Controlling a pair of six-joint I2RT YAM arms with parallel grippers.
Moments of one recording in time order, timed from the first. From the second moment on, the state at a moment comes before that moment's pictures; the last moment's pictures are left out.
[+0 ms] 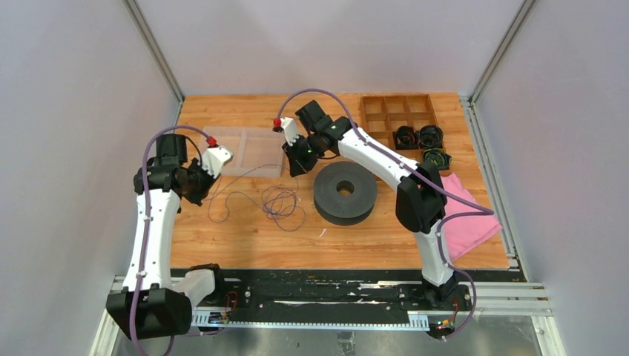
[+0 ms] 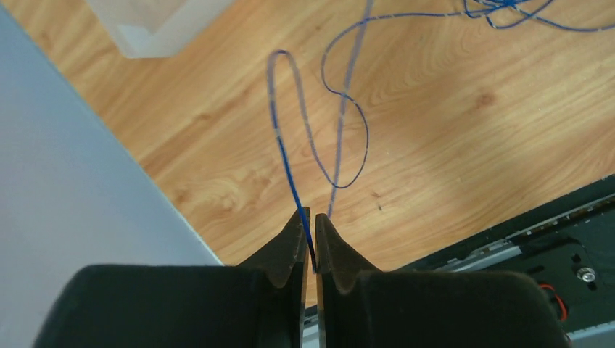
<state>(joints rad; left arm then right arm) 0.14 1.04 1.14 -1.10 0.21 0.76 0.75 2.09 1.92 -0.75 -0.51 -0.16</state>
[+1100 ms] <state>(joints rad) -0.20 1.17 0.97 -0.94 0.45 0.85 0.70 1.72 1.64 -0.88 -0.44 -0.41</state>
